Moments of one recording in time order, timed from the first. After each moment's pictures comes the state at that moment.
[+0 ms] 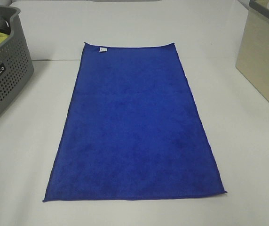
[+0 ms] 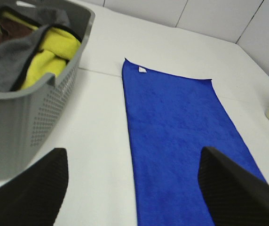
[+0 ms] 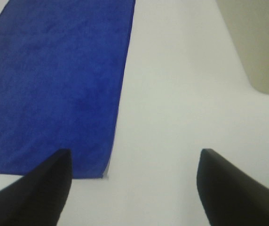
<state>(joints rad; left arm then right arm) 0.02 0.38 -0.39 -0.48 0.47 0.06 -0.02 0.45 -0.48 0.25 0.79 -0.07</state>
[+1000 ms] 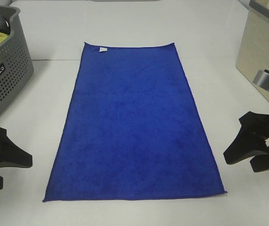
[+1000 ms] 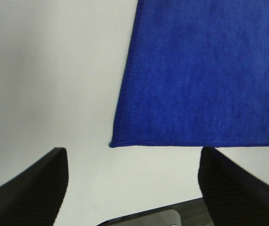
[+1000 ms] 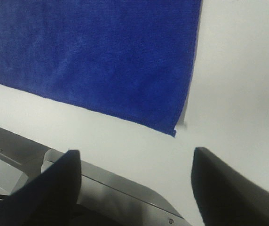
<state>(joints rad) 0.02 1.42 -0.39 -1.19 0.57 0.71 -0.02 1.48 -0.65 0.67 0.84 -0.44</state>
